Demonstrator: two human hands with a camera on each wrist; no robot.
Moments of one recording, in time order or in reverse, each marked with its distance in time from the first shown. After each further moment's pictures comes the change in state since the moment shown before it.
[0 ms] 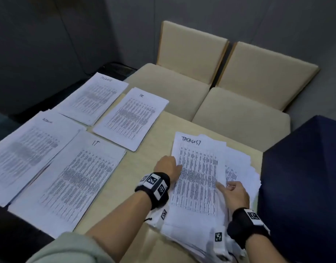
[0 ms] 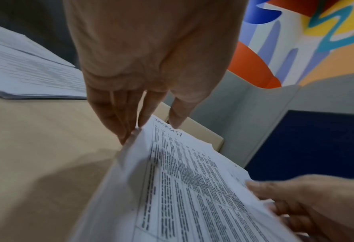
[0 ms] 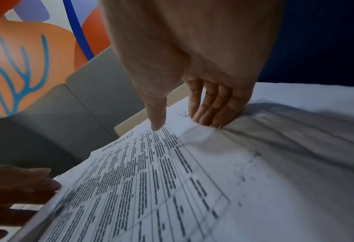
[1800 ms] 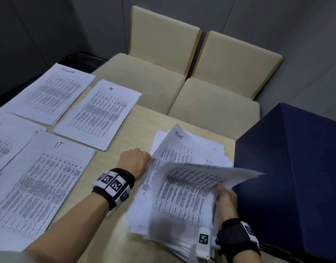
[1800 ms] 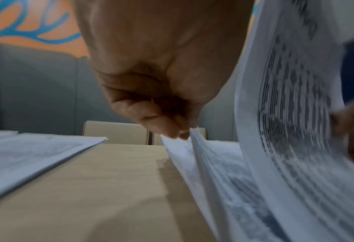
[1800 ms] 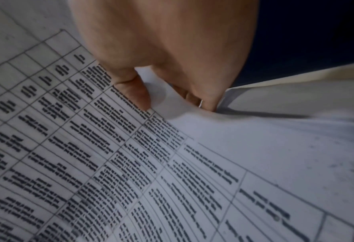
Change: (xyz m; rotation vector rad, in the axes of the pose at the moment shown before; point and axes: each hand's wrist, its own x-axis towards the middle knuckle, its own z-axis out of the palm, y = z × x) left_hand -0.003 -0.007 -0.023 0.501 0.158 0.288; right_hand -0.030 0.022 -0.026 0.784 0.071 0.246
